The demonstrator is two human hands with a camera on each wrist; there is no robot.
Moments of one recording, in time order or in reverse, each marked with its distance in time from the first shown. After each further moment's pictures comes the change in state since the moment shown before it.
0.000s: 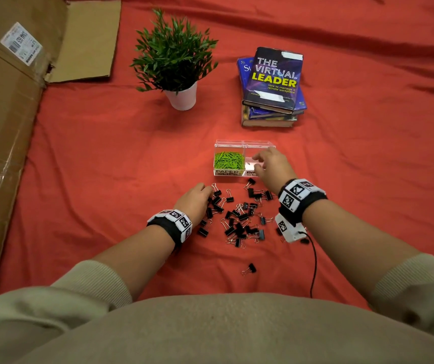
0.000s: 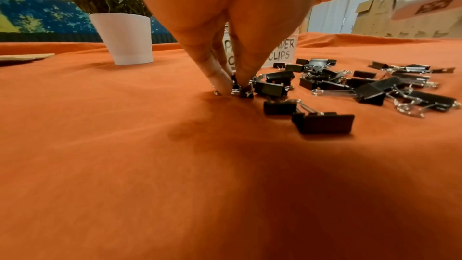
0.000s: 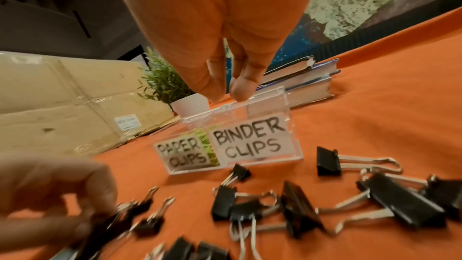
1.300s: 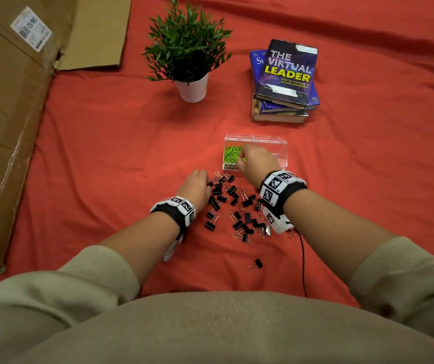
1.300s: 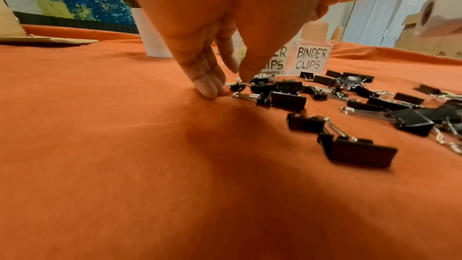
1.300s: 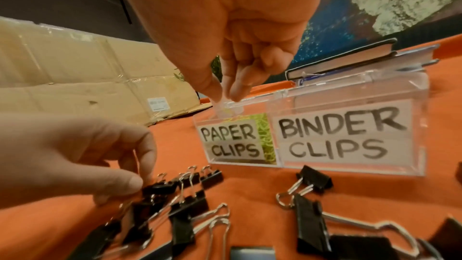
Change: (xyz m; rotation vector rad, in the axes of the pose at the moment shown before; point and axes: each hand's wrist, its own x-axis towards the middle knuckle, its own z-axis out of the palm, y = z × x) left_hand 0.007 -0.013 -0.006 -0.155 0.110 -0.164; right_hand 0.009 -0.057 0.024 -0.153 -0.064 -0.062
